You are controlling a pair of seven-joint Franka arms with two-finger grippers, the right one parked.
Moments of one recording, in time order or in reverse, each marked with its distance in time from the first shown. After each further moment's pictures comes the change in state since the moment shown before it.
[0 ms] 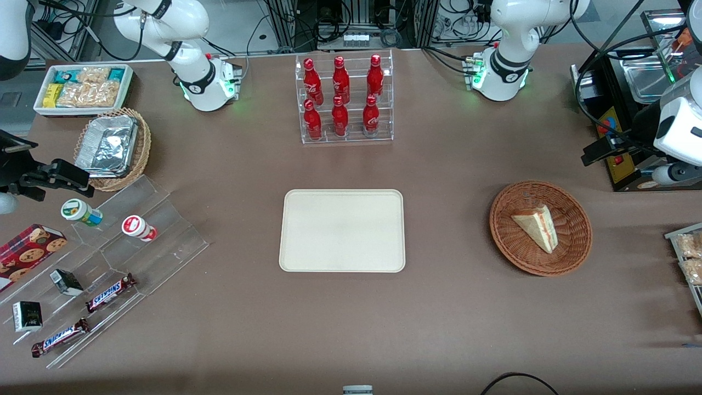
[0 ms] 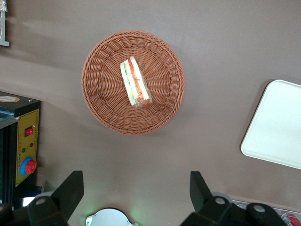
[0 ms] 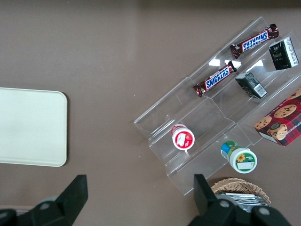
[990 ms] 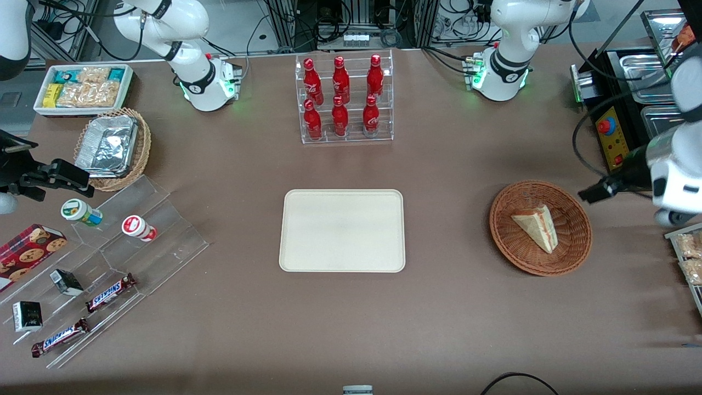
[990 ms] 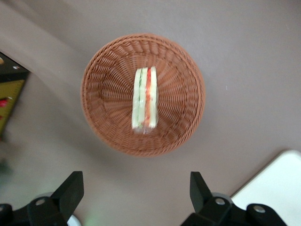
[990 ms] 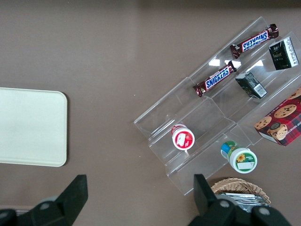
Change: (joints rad) arm 0.003 0.149 0.044 -0.100 -0.002 0.223 -0.392
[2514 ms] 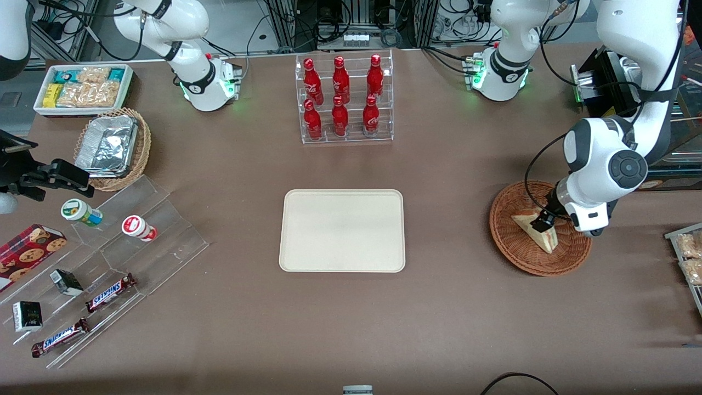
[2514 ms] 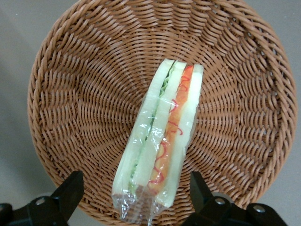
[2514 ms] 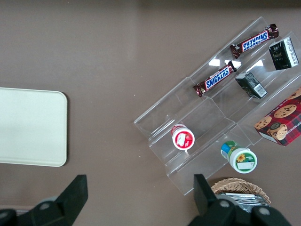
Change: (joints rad) arm -0.014 0.057 -0.002 -0.524 0.066 0.611 -0.329
